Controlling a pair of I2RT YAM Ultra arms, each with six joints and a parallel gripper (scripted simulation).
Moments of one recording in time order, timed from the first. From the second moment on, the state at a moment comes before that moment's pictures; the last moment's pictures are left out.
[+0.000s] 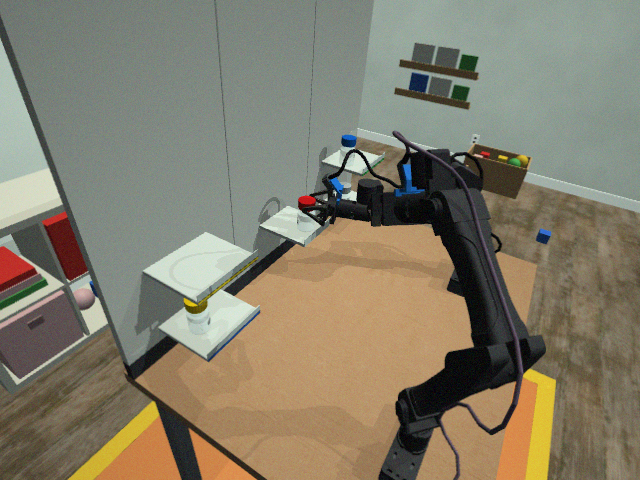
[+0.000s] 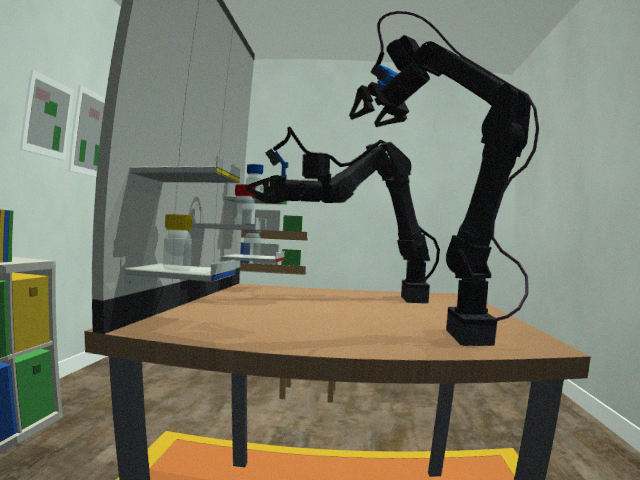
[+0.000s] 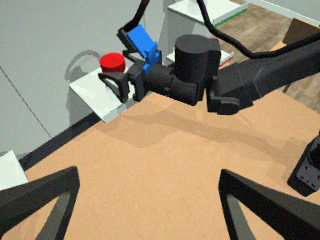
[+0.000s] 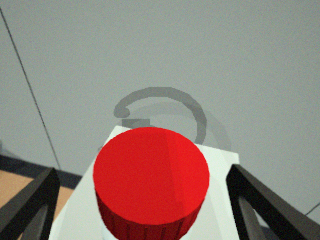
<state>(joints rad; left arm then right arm) -0.75 1.23 1.83 -1.15 0.00 0.04 0.70 1.95 1.30 0.63 0.40 0.00</state>
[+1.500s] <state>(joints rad) -0.75 1.23 1.83 -1.15 0.00 0.04 0.70 1.94 1.36 0.52 0.40 0.00</state>
